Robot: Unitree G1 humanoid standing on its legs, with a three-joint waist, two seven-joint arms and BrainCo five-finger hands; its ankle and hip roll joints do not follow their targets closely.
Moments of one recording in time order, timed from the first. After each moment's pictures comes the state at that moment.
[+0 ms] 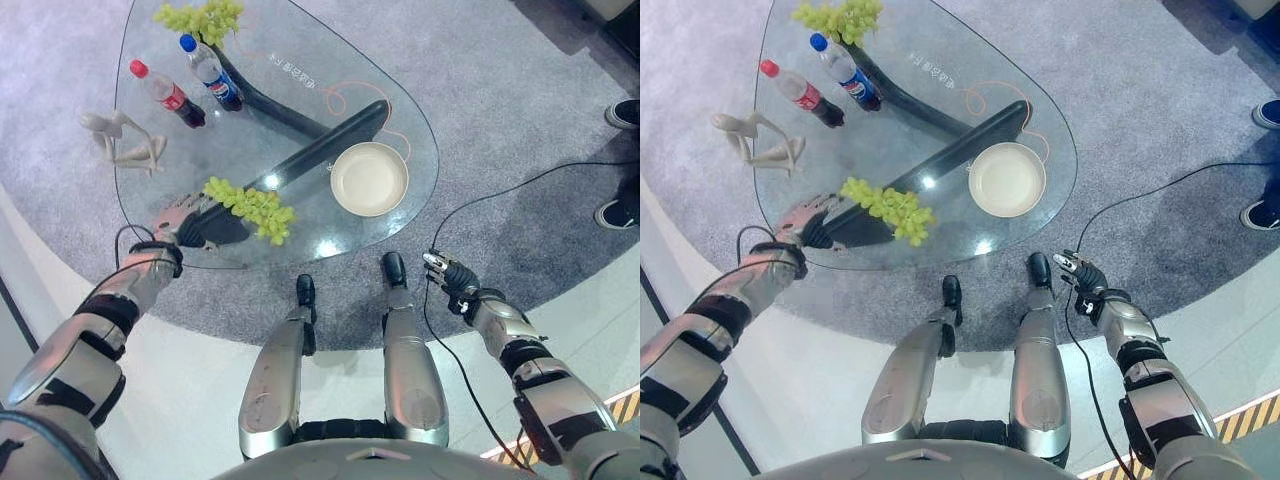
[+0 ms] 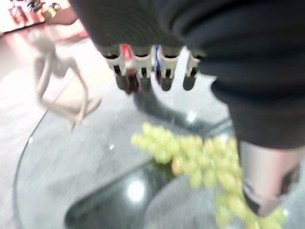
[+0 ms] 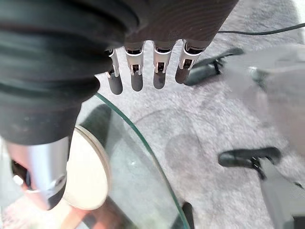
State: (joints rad) left arm -0.71 0.79 -0.66 0.89 0.47 -0.14 0.26; right arm -0.41 -0.41 0.23 1.03 0.70 -0.03 0.24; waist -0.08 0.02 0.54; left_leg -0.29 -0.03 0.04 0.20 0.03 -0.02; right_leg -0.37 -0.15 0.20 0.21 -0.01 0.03
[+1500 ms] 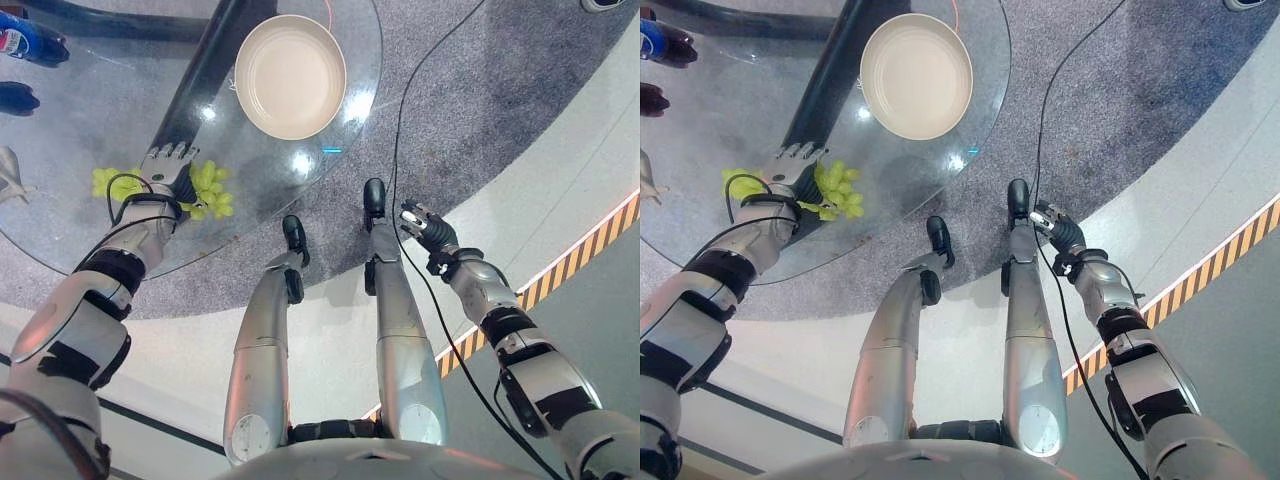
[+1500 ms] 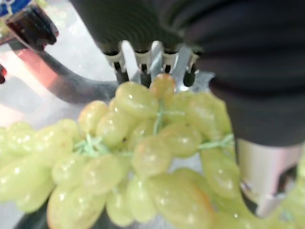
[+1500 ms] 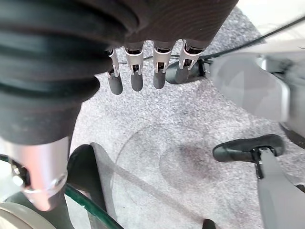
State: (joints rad) left arm -0.87 0.76 -0.73 0.90 0.55 0.11 0.25; right arm -0.58 -0.42 0.29 0.91 0.73 -0.11 0.25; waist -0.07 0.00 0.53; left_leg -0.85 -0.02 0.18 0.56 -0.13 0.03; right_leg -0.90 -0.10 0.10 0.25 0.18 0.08
